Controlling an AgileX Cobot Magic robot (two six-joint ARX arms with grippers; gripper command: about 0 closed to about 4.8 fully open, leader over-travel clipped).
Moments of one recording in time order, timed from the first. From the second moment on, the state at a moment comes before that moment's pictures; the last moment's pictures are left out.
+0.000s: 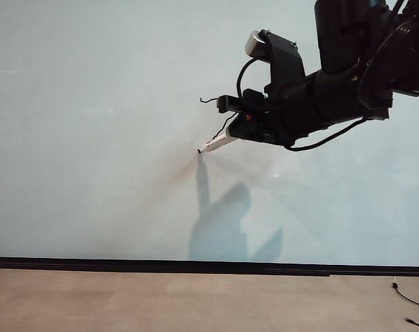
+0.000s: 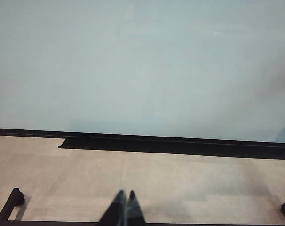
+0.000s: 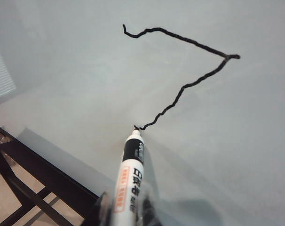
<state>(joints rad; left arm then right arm) 0.00 0.00 0.00 -0.15 0.02 -0.01 0.55 1.69 0.68 0.92 -0.07 0.08</state>
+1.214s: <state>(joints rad) 0.00 0.00 0.00 -0.15 0.02 -0.01 0.50 1.63 0.62 0.94 -0.06 0.08</state>
